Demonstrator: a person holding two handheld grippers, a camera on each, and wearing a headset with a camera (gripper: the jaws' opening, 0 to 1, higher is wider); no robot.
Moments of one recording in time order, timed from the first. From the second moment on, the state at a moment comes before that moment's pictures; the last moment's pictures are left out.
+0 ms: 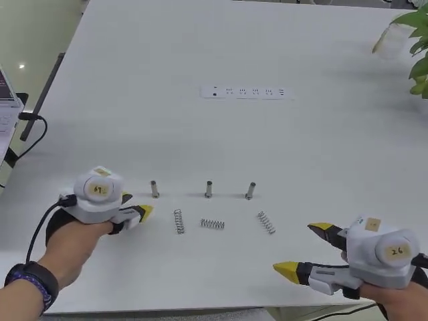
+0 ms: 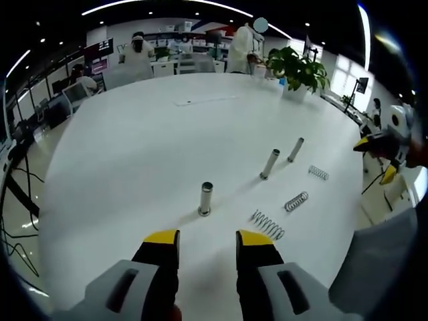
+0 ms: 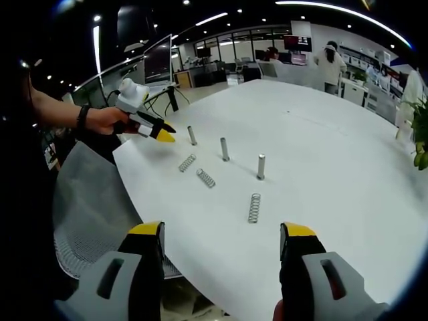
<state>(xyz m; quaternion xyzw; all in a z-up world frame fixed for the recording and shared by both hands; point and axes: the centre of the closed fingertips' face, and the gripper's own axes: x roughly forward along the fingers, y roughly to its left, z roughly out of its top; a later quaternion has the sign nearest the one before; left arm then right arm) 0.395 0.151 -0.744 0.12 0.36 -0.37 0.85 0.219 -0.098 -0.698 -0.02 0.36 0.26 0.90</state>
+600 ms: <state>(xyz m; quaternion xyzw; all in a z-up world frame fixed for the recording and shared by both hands) 0.378 0.160 -0.704 0.09 0.31 -0.38 0.86 0.226 -0.095 -0.697 -0.02 0.35 0.27 0.90</state>
